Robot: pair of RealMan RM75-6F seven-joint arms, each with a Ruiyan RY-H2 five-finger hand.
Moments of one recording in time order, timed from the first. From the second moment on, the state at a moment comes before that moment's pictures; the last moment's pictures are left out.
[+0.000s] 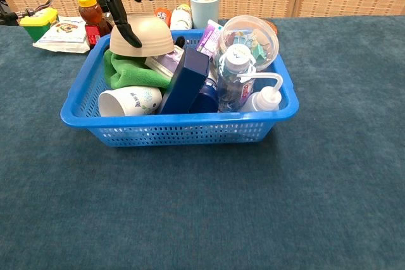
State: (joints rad) left arm -1.20 -1.23 -0.16 -1.53 0.62 0.57 0.24; right arm 0.13 -1.18 0.13 -1.50 -1.38 1.41 -0.01
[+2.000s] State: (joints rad) left arm -0.80 -1.30 -0.10 -1.08 1.15 0.70 -0.26; right arm 0.14 -1.18 0.11 -1.52 -1.41 1.40 -0.03
